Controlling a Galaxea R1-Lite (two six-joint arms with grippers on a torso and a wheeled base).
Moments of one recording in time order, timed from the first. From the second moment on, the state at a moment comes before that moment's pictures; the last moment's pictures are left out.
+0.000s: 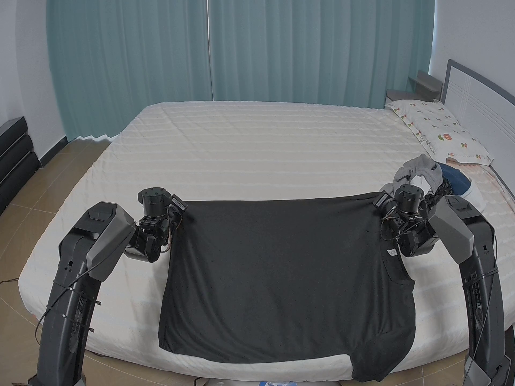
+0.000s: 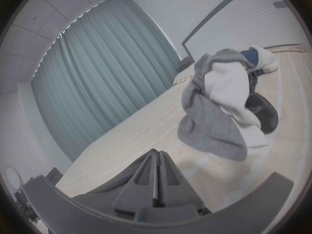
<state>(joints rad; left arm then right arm) -0.12 2.78 -1.72 -0.83 0.14 -0.84 0.03 2.74 -1.60 -1.01 -0.15 0.61</state>
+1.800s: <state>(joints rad) -0.09 2.62 -1.42 -0.92 0.14 -0.80 0.01 2.53 -1.27 -1.07 -0.17 0.52</state>
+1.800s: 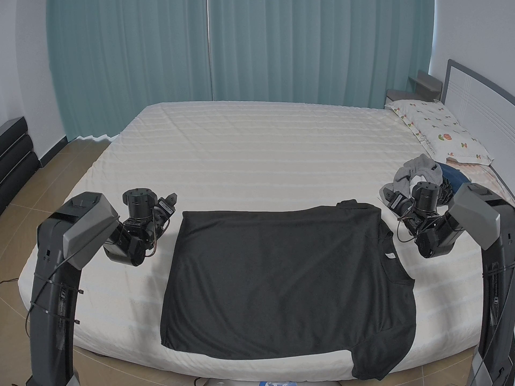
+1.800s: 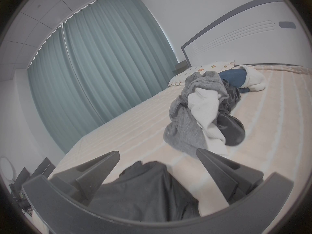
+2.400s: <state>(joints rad) -0.11 2.21 -0.69 -0.94 -0.15 -0.84 0.03 2.09 -0.50 -1.09 0.00 0.53</state>
